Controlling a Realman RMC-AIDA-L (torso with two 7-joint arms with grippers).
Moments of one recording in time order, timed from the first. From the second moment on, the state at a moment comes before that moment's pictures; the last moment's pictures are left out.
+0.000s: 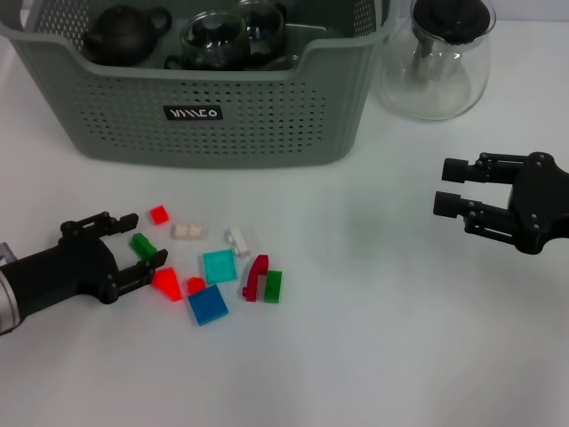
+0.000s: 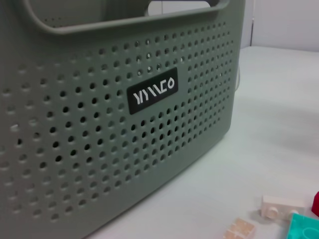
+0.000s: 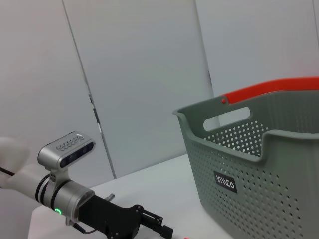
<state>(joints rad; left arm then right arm) -0.31 -2.17 0.28 0.58 2.24 1.41 -0.80 0.38 2.05 -0.78 -0.69 -1.82 -1.73 1.29</state>
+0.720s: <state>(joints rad) -0.32 -2.17 0.28 0.57 2.24 1.37 -0.80 0.38 2.05 -0.78 -0.68 -1.82 -1.72 1.29</state>
